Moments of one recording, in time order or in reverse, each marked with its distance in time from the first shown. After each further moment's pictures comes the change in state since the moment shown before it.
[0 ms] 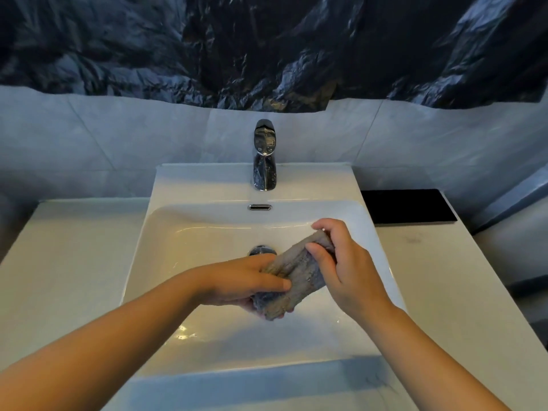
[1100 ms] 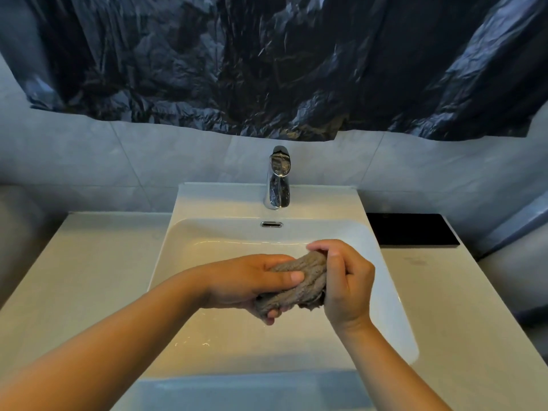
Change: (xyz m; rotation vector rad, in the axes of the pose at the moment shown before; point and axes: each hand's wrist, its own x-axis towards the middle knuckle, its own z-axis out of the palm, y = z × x) left_hand -0.054 0.029 0.018 0.039 0.038 0.137; right_hand -0.002 -0.035 0.023 0.290 0.458 -0.101
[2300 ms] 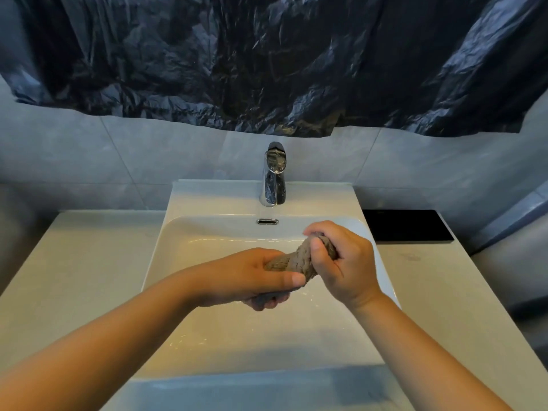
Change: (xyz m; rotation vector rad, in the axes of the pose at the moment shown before) left_hand 0.000 0.003 0.002 0.121 0.079 0.035; right_hand 0.030 0.007 -0.014 -0.274 -0.217 -0.289
